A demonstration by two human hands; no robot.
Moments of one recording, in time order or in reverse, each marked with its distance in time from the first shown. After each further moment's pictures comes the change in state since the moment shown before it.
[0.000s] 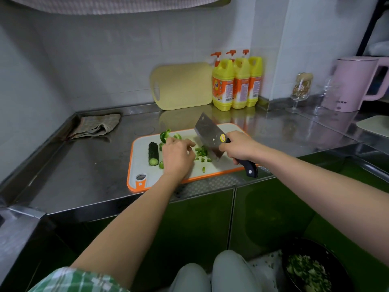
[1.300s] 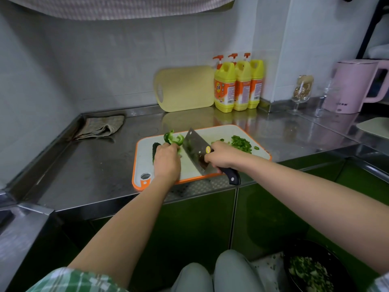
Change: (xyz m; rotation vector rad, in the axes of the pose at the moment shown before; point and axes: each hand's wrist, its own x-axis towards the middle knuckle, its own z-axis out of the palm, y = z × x) left_hand -0.009 -0.032 -0.008 0.108 -0.012 -0.083; right_hand -0.004 -0.025 0.039 -0.029 -0.122 0.020
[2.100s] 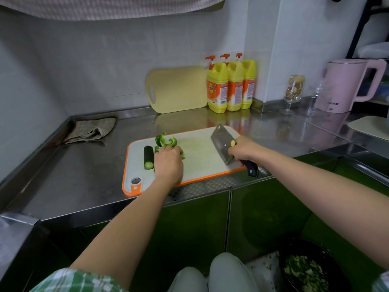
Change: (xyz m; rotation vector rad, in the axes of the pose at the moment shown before) left_hand 0.008 0.017 0.019 0.163 -0.027 0.112; right_hand 0.019 0.058 -0.047 0.001 0.166 0.183
